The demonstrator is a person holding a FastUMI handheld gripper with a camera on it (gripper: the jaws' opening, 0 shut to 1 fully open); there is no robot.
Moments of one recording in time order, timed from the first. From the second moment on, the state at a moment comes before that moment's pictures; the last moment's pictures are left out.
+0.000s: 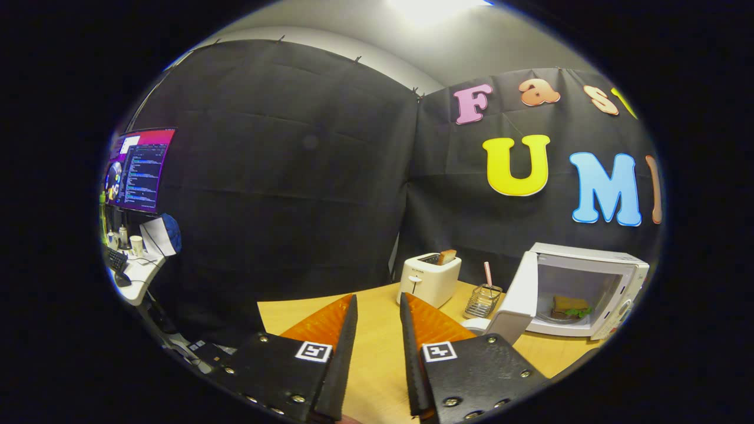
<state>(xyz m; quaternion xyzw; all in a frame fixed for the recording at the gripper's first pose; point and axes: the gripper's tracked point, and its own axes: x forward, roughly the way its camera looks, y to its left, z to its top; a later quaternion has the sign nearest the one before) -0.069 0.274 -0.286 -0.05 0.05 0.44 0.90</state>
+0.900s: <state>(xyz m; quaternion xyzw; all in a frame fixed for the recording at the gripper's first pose) -0.022 0.204 -0.345 -0.04 0.08 0.32 0.94</state>
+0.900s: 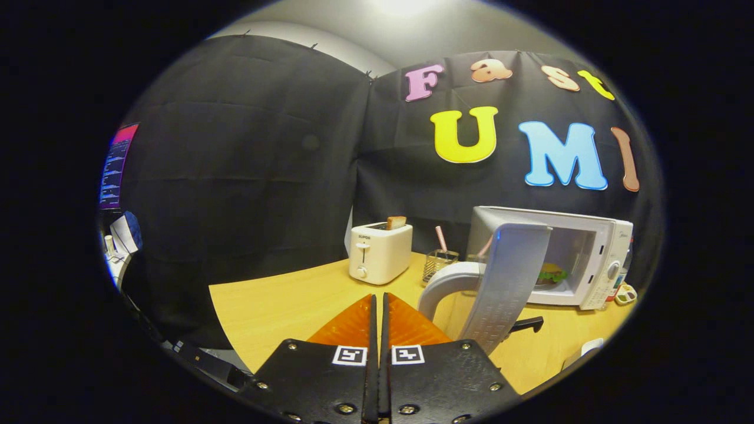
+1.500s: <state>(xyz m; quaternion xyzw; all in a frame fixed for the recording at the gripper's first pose) 0.077 0.049 -0.331 -0.05 0.06 0.13 0.99</state>
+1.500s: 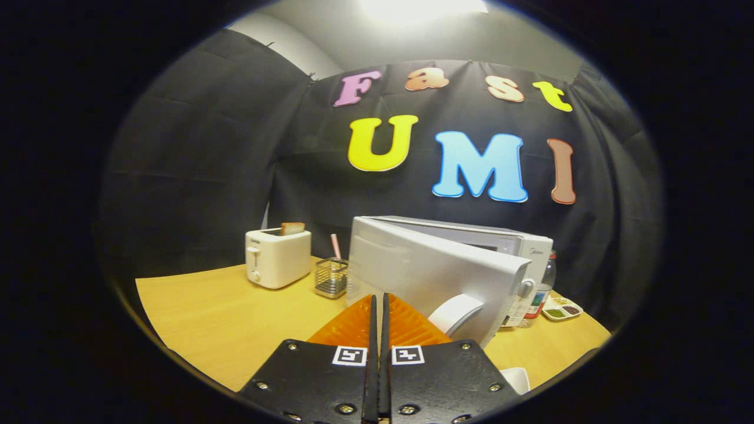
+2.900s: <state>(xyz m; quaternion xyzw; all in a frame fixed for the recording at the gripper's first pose) 0.276 -0.089 -0.354 -0.02 0.10 -0.09 0.99</state>
